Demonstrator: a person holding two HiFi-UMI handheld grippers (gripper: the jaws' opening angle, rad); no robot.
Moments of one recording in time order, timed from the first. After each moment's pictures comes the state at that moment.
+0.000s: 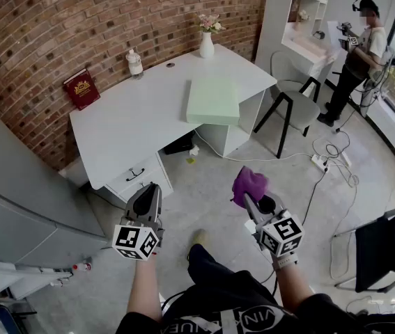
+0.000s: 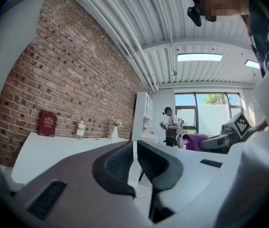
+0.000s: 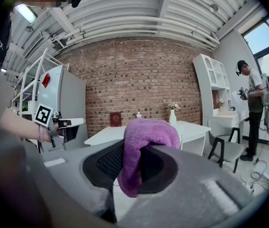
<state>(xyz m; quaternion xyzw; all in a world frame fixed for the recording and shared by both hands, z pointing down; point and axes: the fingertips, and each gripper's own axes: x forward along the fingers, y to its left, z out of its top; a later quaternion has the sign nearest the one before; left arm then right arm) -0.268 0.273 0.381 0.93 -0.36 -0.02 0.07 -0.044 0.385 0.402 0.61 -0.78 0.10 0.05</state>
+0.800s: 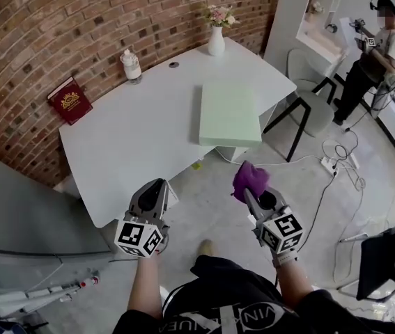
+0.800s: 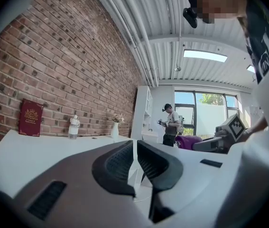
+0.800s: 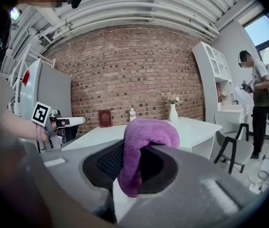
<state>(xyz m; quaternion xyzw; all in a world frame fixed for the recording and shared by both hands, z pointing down) -0.225 0.076 0.396 0.94 -0.33 -0.01 0.08 -0.025 0.180 0.420 0.62 -0.77 0.13 0.06</state>
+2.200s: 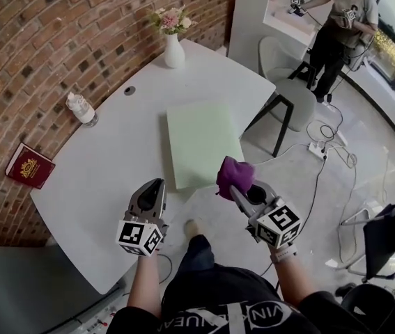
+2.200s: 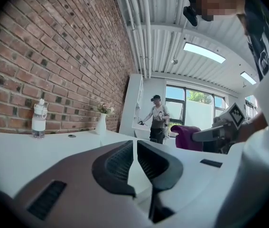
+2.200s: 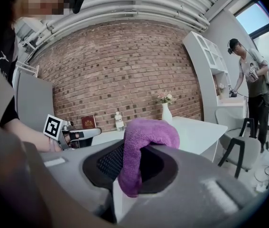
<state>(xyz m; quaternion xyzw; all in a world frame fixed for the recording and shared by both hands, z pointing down) -0.071 -0.097 0.427 0.97 -0.23 0.03 0.11 0.070 0.027 0.418 0.63 -0.76 0.16 0.03</state>
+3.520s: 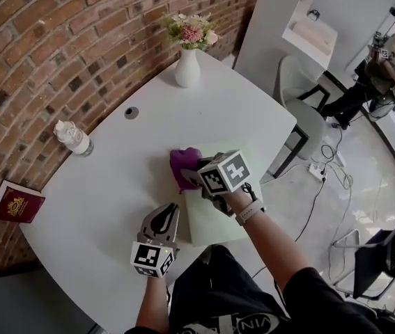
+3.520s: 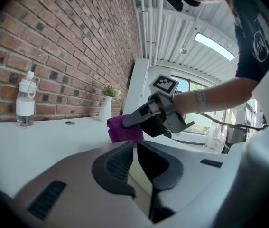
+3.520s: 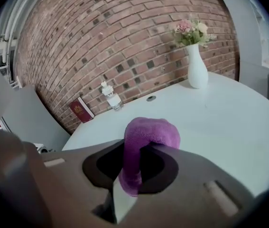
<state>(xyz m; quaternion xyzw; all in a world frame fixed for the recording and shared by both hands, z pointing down) -0.015 -0.208 0.497 0.96 -0.21 0.10 0.15 0.062 -0.282 0.502 0.48 -0.77 0.40 0.17</state>
